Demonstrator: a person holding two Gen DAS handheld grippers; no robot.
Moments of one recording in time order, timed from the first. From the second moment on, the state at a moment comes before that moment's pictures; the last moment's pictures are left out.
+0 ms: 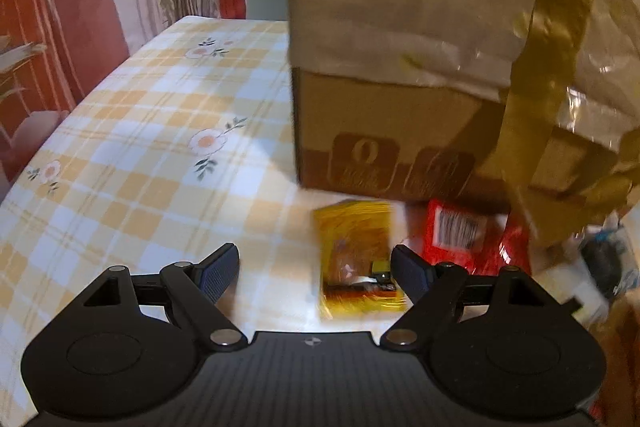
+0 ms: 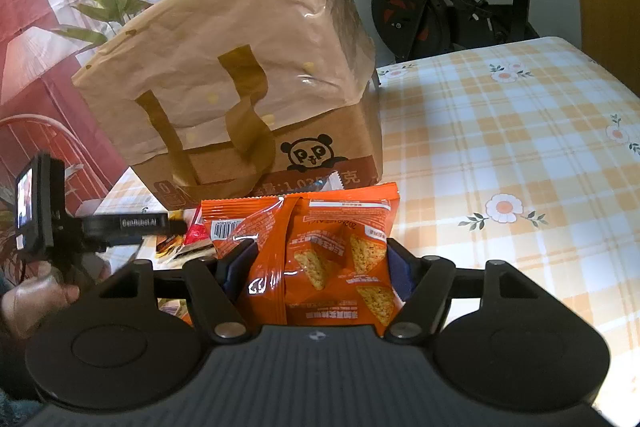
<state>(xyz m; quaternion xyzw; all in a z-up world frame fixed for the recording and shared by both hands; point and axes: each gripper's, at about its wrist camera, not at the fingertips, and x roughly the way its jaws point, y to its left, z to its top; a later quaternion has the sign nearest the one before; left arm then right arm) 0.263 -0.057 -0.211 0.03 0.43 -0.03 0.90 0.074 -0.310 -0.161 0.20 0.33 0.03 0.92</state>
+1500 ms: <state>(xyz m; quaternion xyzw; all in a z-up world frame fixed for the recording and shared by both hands) 0.190 -0.027 -0.118 0.01 0.29 -0.10 0.95 0.050 -0.308 -0.112 0.20 0.26 0.07 0.94</state>
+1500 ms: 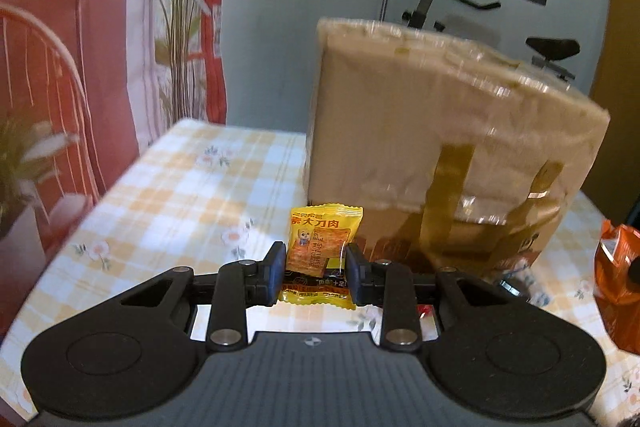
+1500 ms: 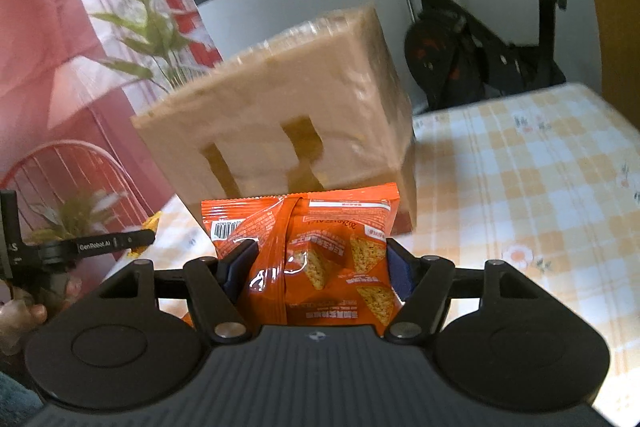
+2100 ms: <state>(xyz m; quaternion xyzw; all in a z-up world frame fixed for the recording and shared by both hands) 0.191 -0.038 -0.035 -0.01 0.19 -0.11 0.98 0.065 -0.304 -0.015 0.16 0.17 0.10 0.97</state>
